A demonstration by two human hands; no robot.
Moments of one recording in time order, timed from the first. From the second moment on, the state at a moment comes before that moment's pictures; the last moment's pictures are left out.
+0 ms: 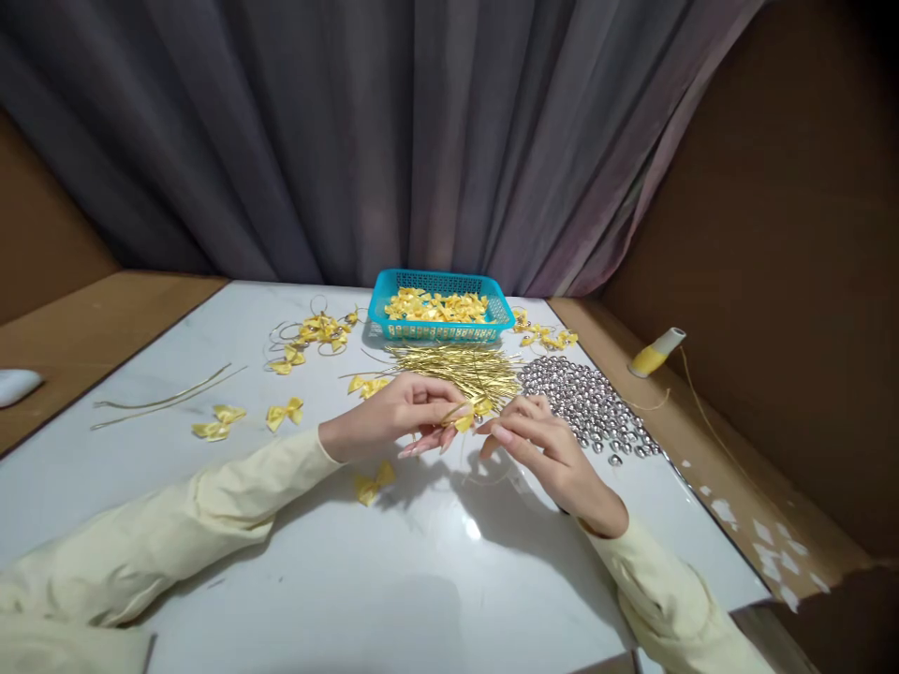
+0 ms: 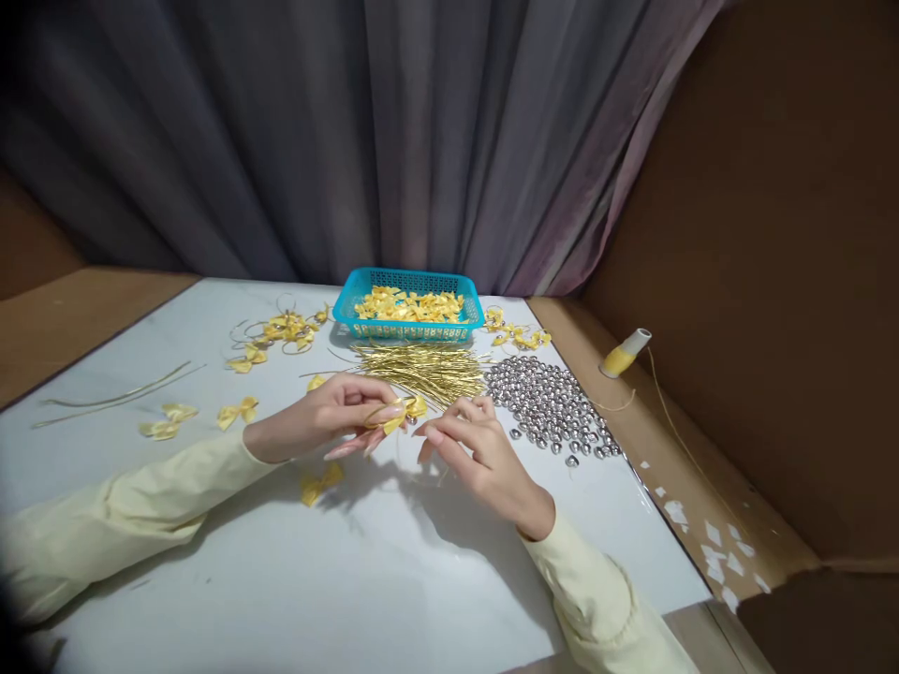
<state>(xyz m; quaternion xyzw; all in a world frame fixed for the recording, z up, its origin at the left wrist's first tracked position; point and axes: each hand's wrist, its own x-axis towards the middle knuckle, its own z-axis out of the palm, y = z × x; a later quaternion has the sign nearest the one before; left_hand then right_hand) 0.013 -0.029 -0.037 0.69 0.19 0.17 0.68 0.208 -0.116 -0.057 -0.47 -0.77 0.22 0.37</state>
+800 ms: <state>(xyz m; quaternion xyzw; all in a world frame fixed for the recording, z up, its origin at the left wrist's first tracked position) 0.014 -0.030 -0.039 0.62 0.20 0.17 0.74 0.211 -0.119 -0.063 -0.44 -0.79 0.18 0.39</state>
